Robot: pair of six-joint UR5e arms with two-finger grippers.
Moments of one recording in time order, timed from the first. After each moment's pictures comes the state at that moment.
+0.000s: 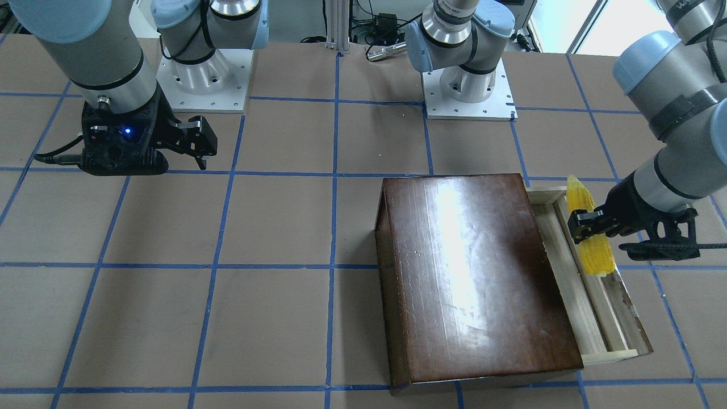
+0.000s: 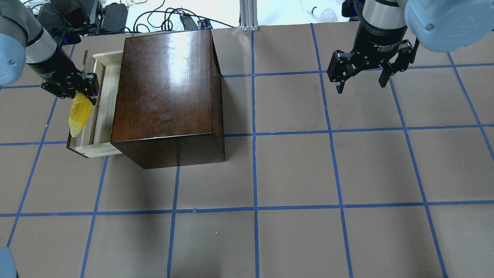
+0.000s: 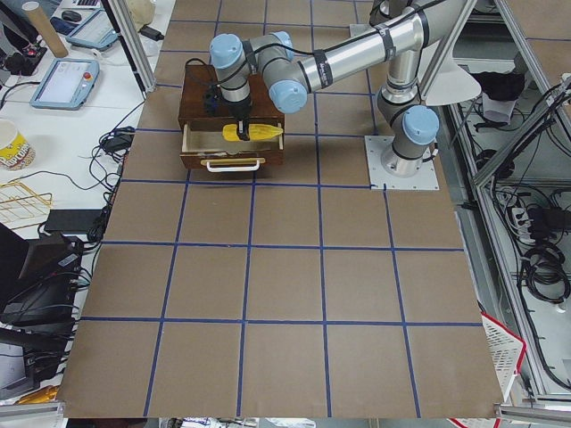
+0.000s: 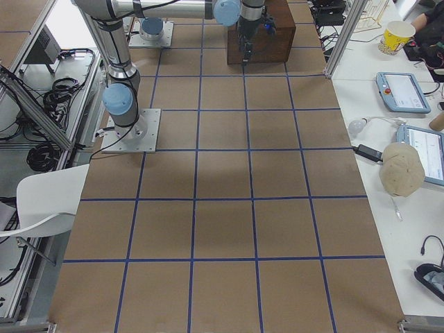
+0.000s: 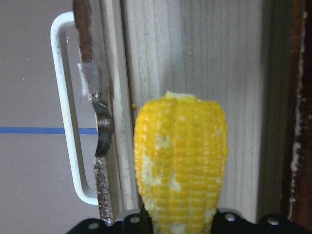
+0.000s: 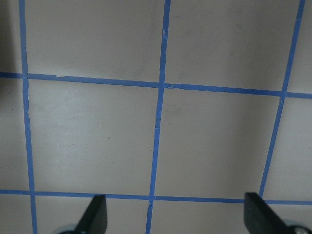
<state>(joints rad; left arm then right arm) -1.24 -1.83 -1.56 -1.37 1.58 0.29 1.60 -1.46 1.49 -1.51 -1.62 -0.05</state>
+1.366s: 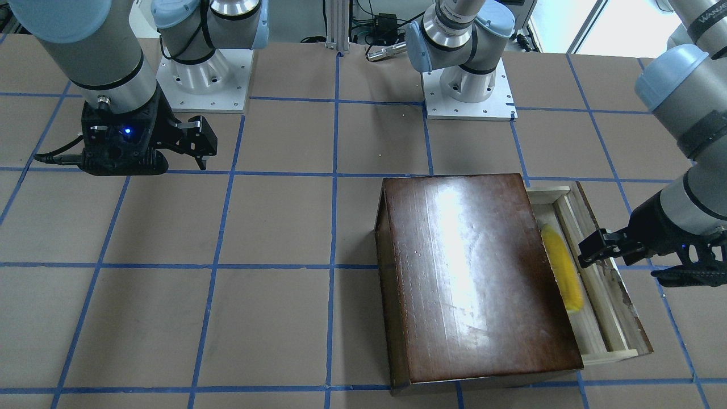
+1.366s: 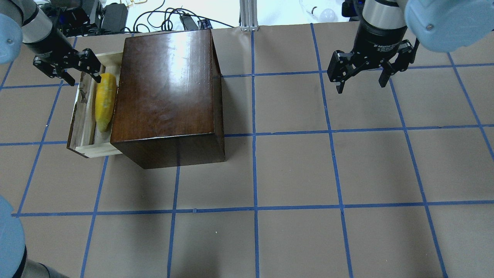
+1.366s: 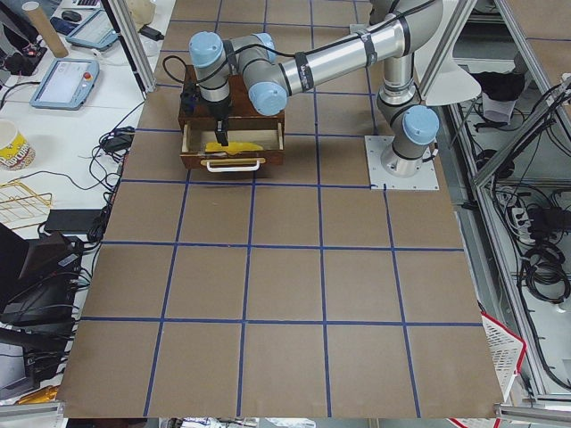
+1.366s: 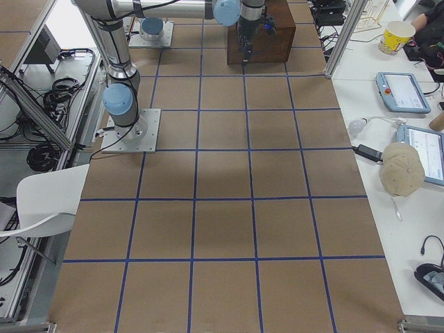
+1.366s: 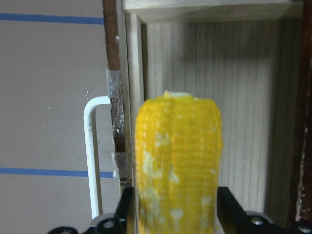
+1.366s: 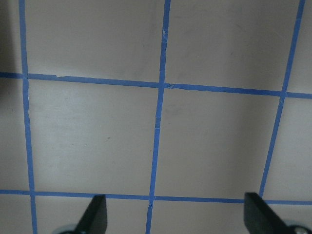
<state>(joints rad) -1.24 -1.90 -1.45 -1.37 1.55 0.27 1.60 -1.46 1.49 -1.51 -1.62 -0.05</state>
